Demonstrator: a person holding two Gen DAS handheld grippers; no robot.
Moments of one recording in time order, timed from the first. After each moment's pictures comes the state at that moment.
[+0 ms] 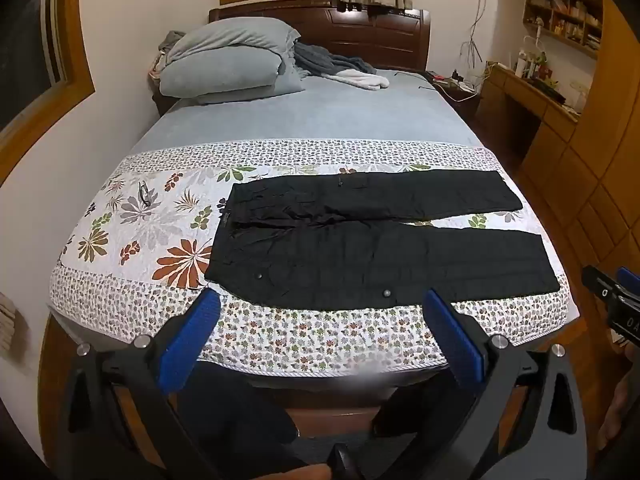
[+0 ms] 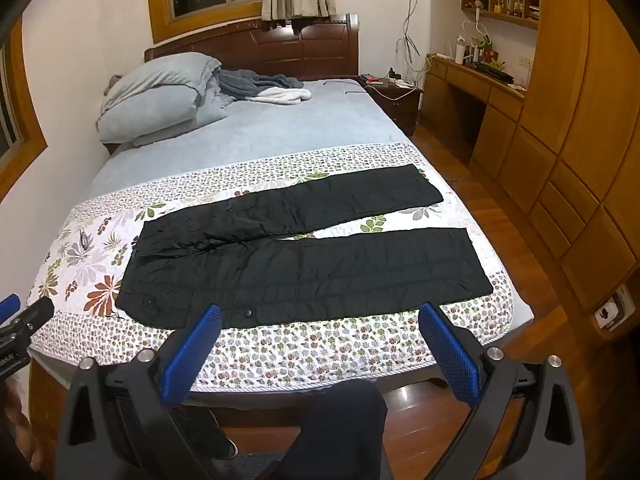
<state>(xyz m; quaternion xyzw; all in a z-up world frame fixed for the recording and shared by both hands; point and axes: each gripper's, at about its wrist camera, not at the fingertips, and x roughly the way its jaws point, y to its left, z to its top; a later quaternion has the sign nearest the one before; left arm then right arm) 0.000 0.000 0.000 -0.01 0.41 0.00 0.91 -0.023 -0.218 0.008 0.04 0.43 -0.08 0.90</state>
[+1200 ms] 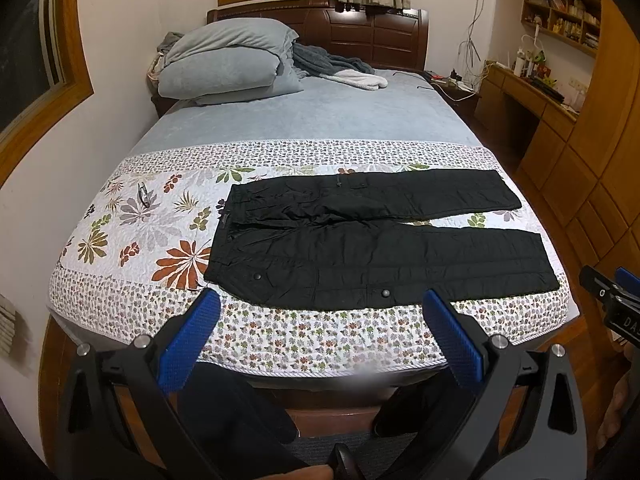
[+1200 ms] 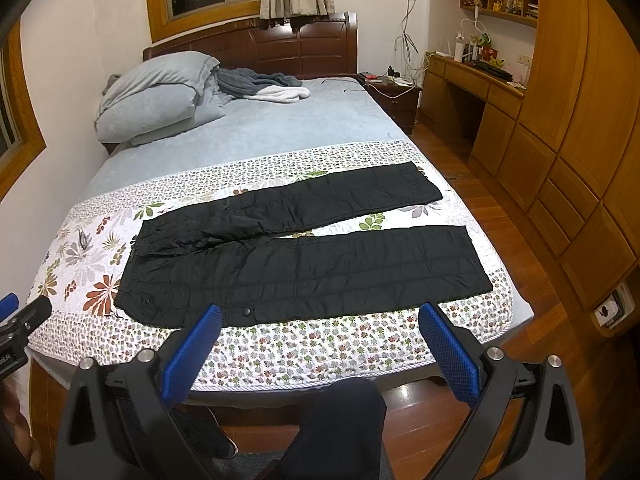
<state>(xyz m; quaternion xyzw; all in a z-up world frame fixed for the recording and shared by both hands) -0.002 -0.001 0.001 0.00 0.41 0.00 0.91 -0.022 -0.221 0.006 0.04 0.43 -0.08 0.90</state>
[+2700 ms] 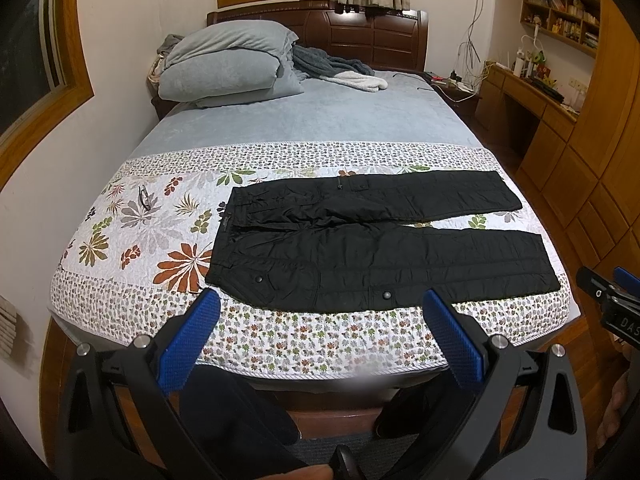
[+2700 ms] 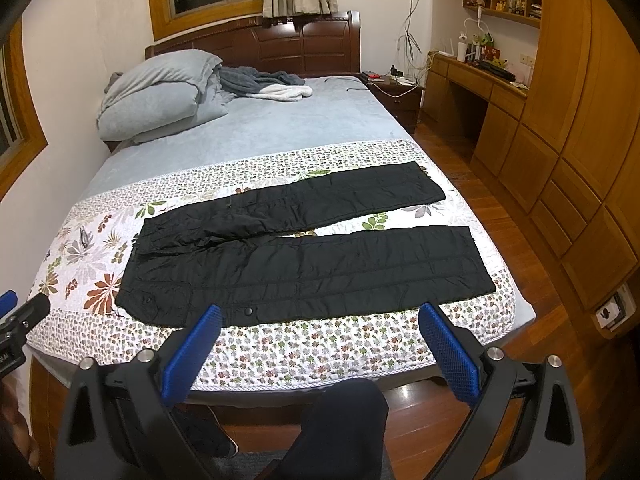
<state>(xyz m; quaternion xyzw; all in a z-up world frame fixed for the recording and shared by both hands) -0.001 -0.001 0.003 0.00 0.41 0.00 0.91 -0.020 -0.218 0.005 0.04 0.43 -0.08 0.90</state>
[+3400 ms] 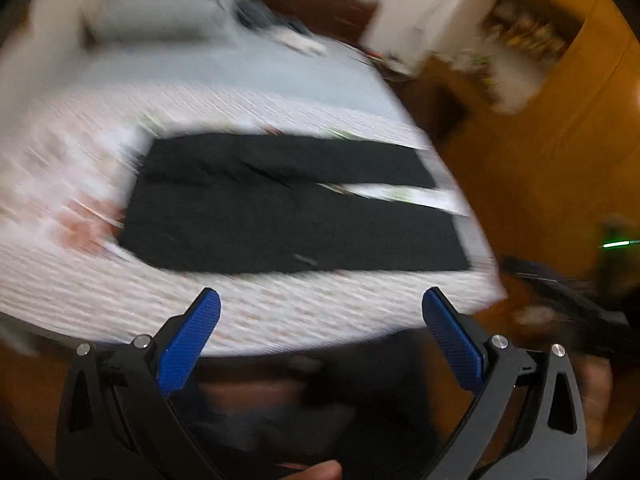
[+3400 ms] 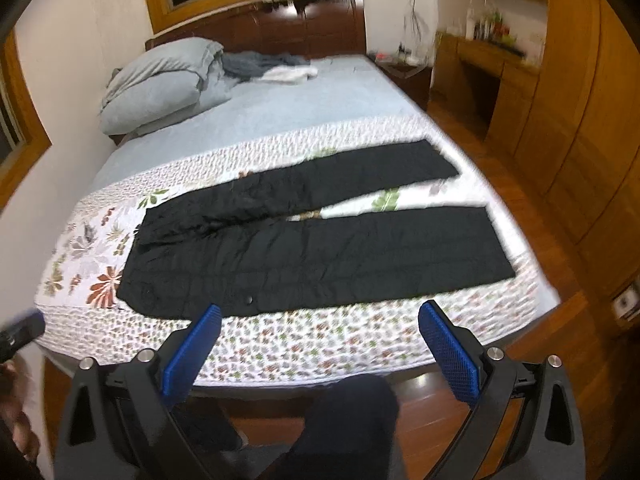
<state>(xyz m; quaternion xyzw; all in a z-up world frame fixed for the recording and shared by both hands) 0.032 0.042 -0.063 -0.18 0.48 -0.21 0.83 0.003 -0.249 -0.047 0.08 0.47 -0.05 0.88</state>
